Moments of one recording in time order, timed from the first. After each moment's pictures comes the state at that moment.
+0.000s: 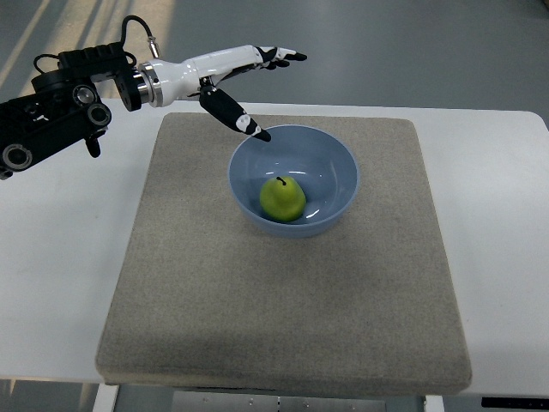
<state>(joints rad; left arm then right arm) -1.15 0.50 -0.38 -1.05 1.03 -0.22 -0.30 0.00 0.00 -0.08 0.10 -0.05 0.16 0.02</state>
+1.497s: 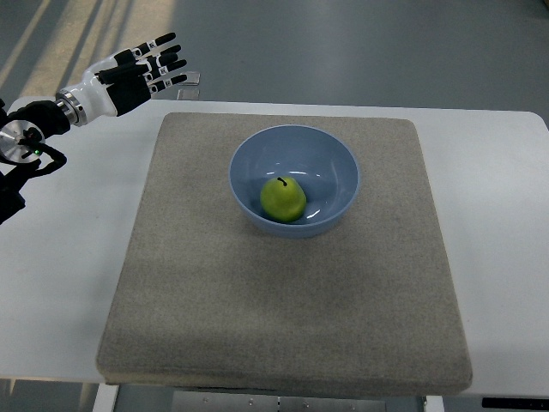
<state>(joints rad) -1.01 0.41 -0.49 -0.49 -0.13 -0.60 0.02 -0.01 0.00 -0.08 0.10 -0.05 0.17 0.02</state>
